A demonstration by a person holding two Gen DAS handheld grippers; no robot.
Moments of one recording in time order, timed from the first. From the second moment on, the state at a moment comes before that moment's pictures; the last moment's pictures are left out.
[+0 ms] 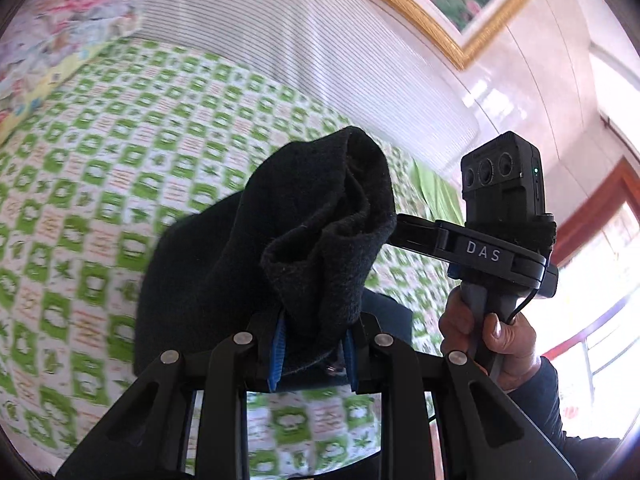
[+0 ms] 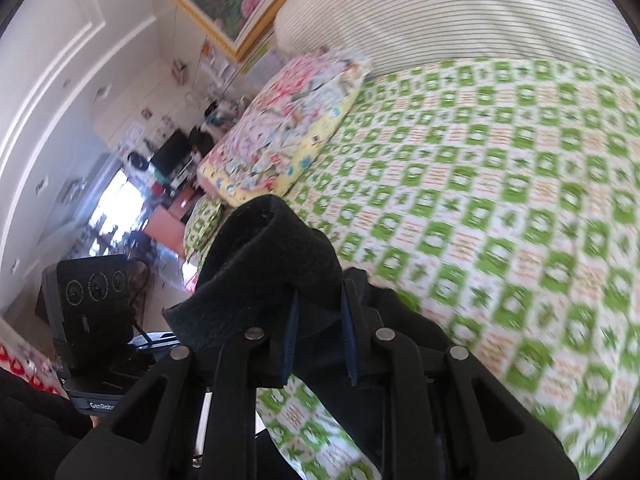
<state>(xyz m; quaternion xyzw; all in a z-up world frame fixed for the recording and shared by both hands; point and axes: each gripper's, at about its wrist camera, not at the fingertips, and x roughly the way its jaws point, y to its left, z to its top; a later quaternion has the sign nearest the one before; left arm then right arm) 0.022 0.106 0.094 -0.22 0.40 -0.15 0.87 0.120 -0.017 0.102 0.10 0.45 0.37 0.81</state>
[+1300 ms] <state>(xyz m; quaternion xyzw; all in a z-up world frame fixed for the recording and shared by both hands) 0.042 -0.031 0.053 -0.12 0.49 -0.22 0.84 0.056 -0.181 0.054 0.29 0.43 0.27 0.81</state>
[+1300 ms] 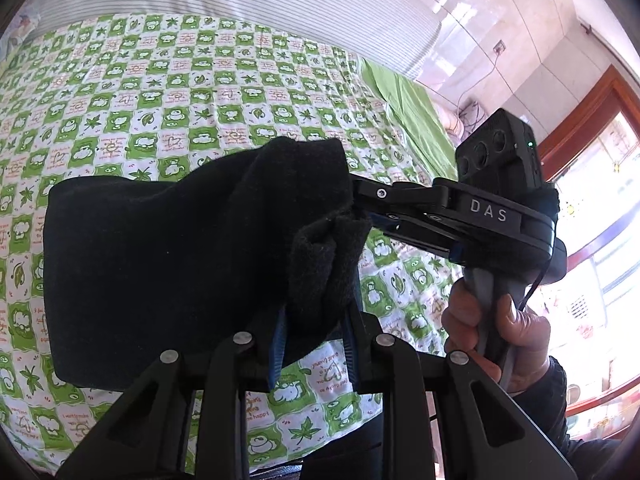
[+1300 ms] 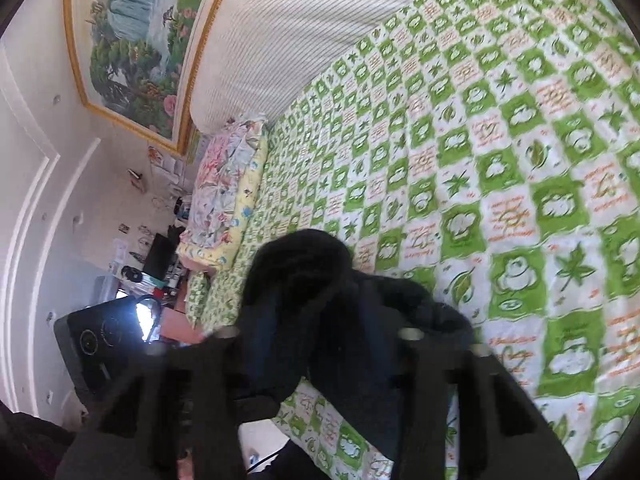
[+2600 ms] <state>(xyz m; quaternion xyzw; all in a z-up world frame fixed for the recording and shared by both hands) 0.021 0.018 0.059 -0.12 0.47 -0.25 0.84 -0.016 -0.161 0.093 0.14 0.38 0.12 0.91</state>
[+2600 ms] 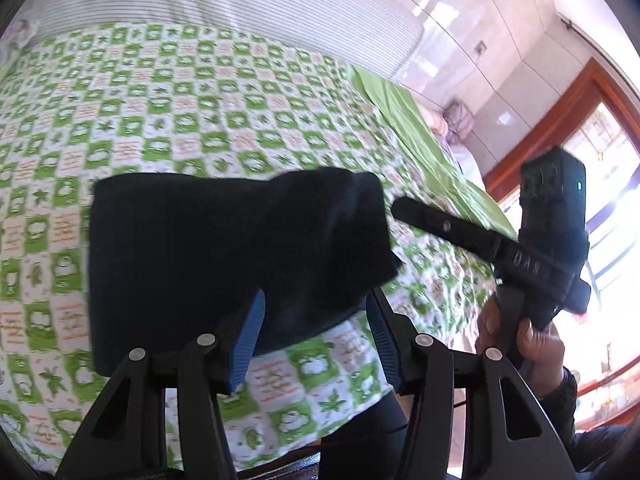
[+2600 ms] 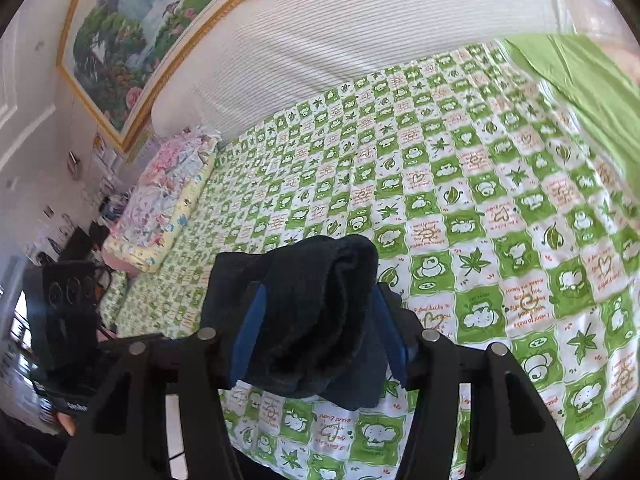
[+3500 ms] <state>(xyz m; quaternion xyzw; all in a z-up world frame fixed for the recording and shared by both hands) 0.046 0.117 0.020 -0.16 0.49 -0.14 0.85 -0.024 -0.151 0.057 0.15 0.42 0.09 0.89</state>
